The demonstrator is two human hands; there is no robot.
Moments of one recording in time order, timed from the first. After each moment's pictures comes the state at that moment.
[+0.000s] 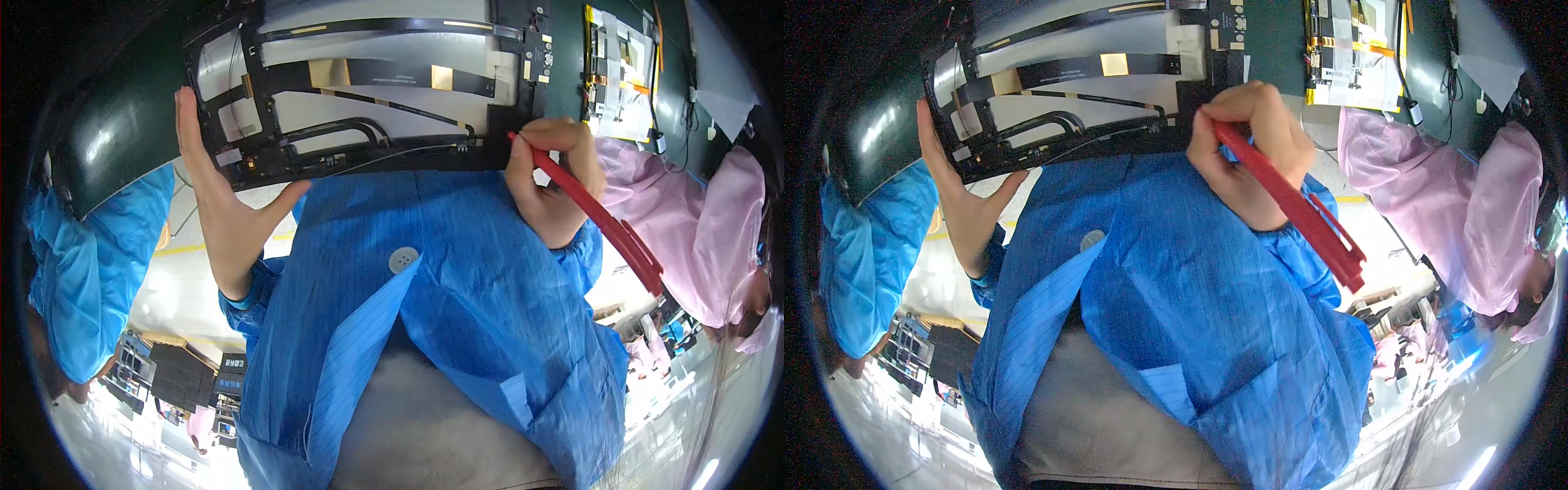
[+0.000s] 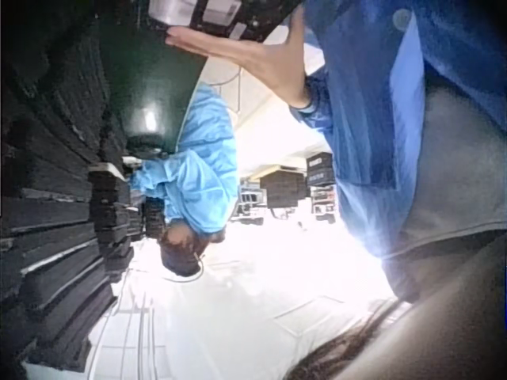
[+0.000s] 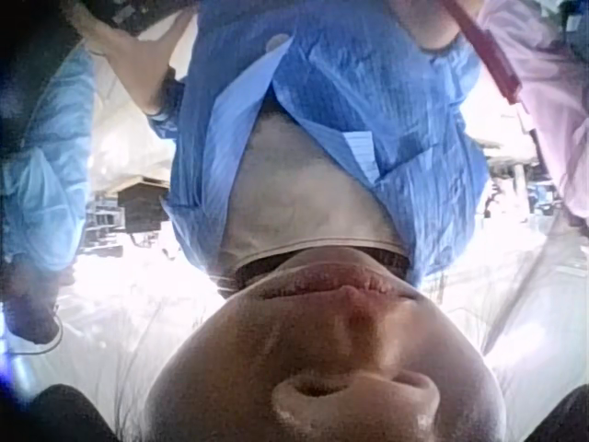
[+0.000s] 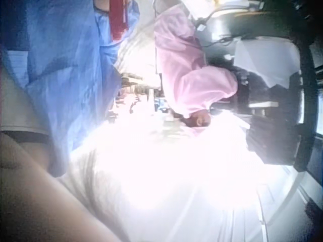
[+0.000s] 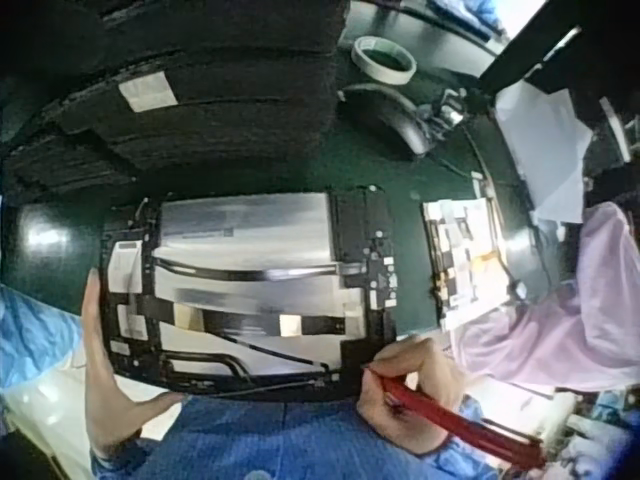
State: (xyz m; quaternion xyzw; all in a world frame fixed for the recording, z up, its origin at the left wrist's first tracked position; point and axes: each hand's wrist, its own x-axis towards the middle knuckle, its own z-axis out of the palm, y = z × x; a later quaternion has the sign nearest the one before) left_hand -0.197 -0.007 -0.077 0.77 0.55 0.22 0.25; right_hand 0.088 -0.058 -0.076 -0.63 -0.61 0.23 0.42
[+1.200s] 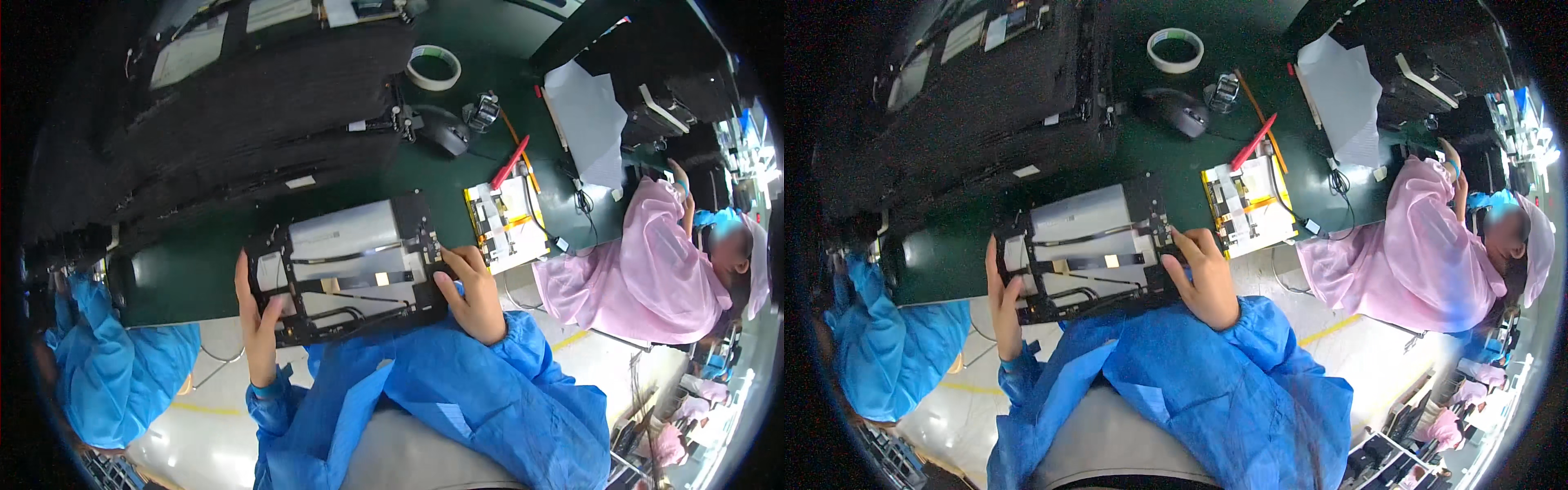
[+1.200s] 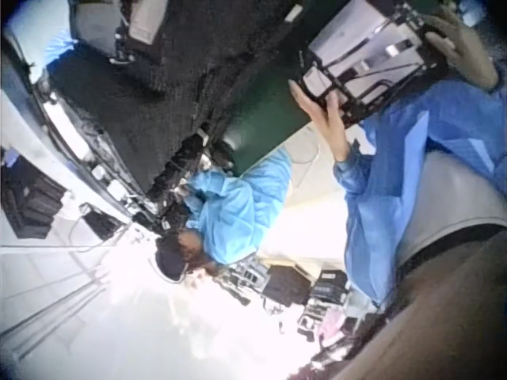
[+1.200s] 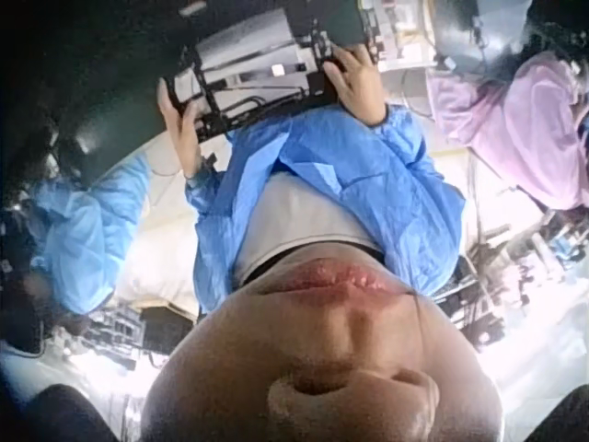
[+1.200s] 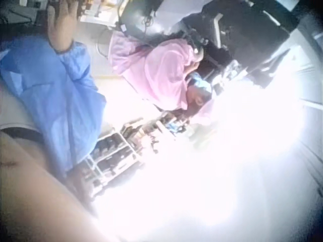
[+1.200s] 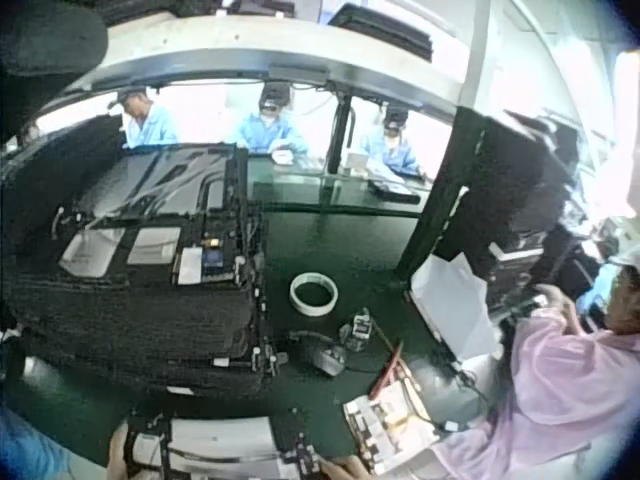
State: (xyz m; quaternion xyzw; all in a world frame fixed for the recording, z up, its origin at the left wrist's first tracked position) left_hand -0.172 0.020 -0.063 0.54 0.54 0.40 0.50; right_hand 0.121 -0.045 -0.053 -0.69 -0.60 0.25 0.33
